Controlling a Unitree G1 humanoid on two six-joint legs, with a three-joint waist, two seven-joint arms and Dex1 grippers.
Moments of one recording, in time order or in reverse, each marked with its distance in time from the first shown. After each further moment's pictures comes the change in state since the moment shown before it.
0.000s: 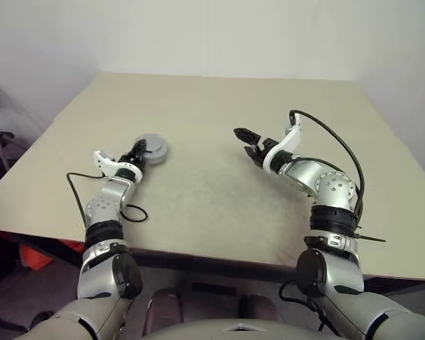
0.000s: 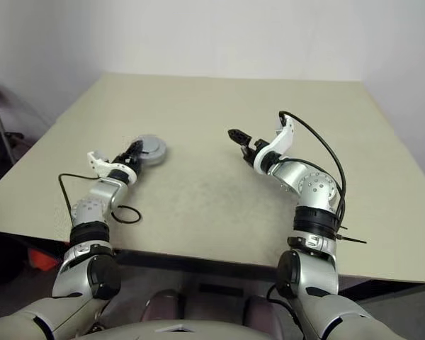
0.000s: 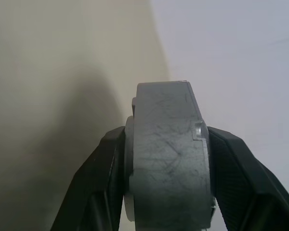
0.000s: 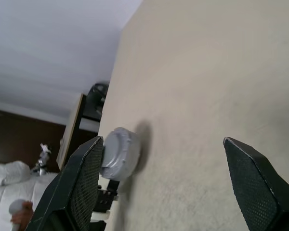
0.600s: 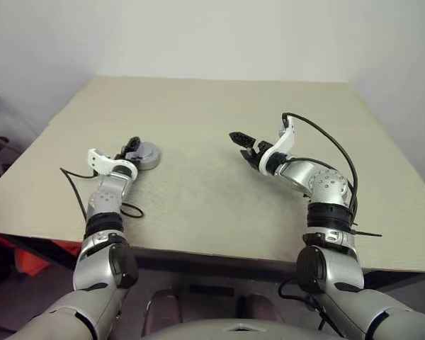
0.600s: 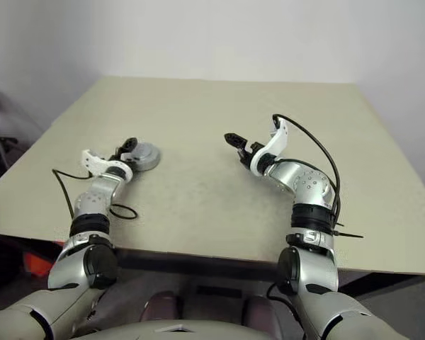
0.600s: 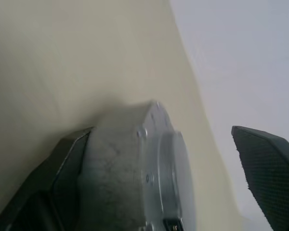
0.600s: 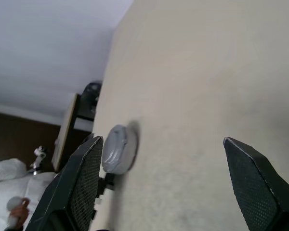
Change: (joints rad) left arm -0.072 0.090 -0.005 0.135 0.131 -0.212 0.075; right arm -0.030 -0.022 0.009 0.101 -0.057 -0.009 0.043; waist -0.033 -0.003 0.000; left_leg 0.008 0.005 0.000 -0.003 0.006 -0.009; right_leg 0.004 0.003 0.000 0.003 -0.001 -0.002
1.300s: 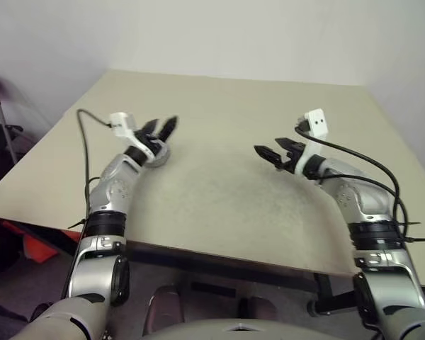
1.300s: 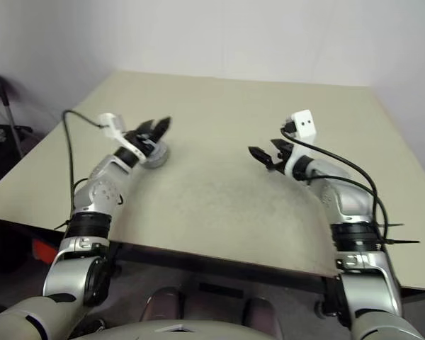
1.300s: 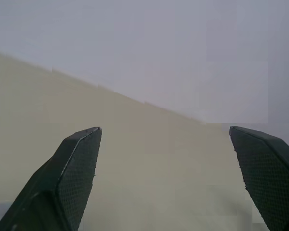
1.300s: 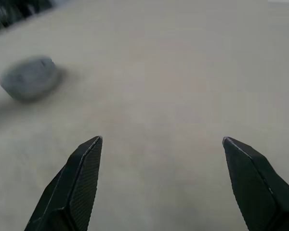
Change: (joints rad) left arm 0.118 0.025 -0.564 -0.450 0.279 -0.013 -0.543; right arm 0.237 -0.473 0.405 -0.207 -0.516 -0.516 0.645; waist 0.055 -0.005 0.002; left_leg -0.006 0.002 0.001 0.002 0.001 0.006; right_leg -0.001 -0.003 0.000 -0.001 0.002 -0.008
